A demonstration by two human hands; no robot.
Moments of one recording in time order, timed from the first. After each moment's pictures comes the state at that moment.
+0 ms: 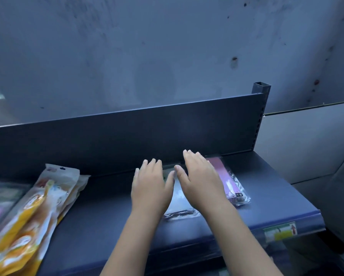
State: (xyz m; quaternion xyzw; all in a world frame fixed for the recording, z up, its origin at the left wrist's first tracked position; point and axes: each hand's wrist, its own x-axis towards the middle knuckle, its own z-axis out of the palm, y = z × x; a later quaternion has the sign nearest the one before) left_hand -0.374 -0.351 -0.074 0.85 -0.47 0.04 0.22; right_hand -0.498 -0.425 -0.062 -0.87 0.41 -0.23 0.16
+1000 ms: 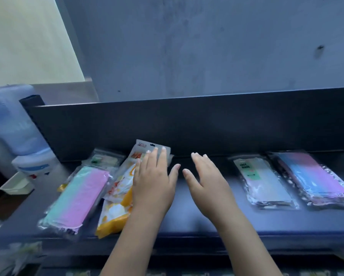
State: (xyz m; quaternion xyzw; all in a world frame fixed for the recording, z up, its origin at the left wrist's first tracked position) left_hand -0.194 -0.160 -0.076 0.88 -0.42 0.12 0.19; right_hand -0.324 -0.250 -0.074 -0.86 0.32 -0.25 0.30
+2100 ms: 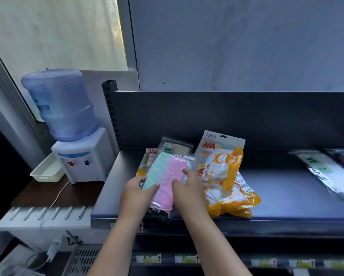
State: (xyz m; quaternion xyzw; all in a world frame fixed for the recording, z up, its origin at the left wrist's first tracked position) left_hand 0.034 0.077 -0.135 0.81 -0.21 -0.15 0.52; right_hand -0.090 -0.007 -0.093 -0.70 0.44 -0.25 0.50
